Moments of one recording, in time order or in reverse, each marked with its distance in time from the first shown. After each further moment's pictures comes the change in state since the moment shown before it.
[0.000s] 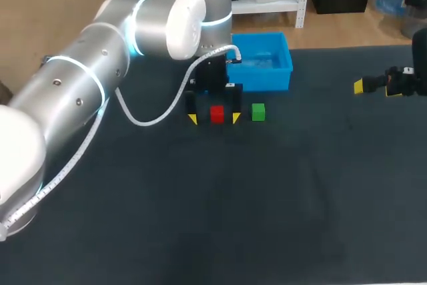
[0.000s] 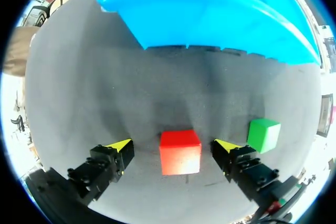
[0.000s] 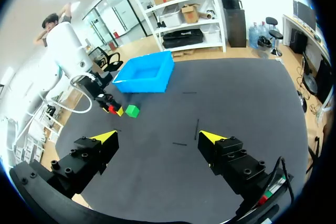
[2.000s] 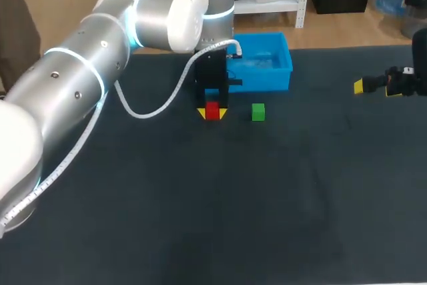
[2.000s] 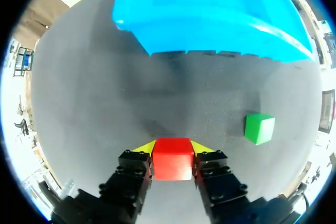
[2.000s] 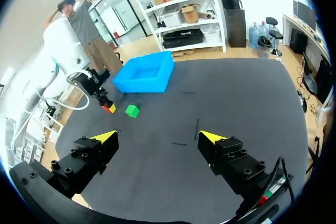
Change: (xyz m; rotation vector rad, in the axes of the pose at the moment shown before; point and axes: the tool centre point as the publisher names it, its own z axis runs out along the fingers) left arm 0.003 0.004 -0.021 -0.035 -0.009 0.029; right arm 0.000 0.000 0.000 0.000 0.000 0.000
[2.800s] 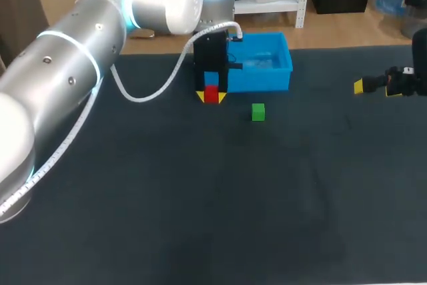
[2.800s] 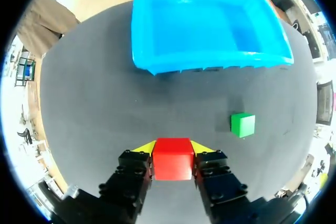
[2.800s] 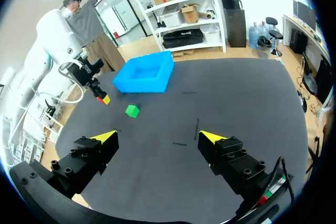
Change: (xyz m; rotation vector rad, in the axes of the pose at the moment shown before) left arm -0.008 0.003 -0.043 -0.011 -0.052 0.056; right arm 0.000 0.000 0.000 0.000 0.000 0.000
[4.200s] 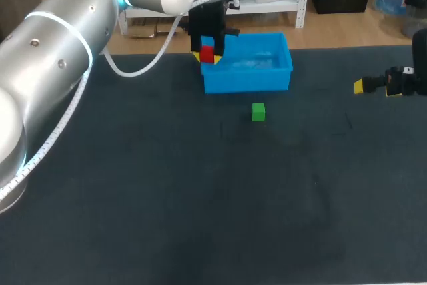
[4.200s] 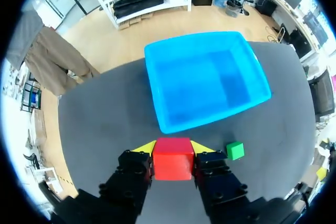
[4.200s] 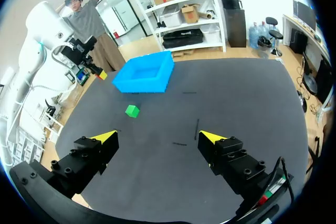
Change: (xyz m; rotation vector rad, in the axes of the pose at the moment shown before) left arm -0.064 0.016 -0.065 -0.057 -0.246 0.122; right arm 0.000 0.000 0.000 0.000 0.000 0.000
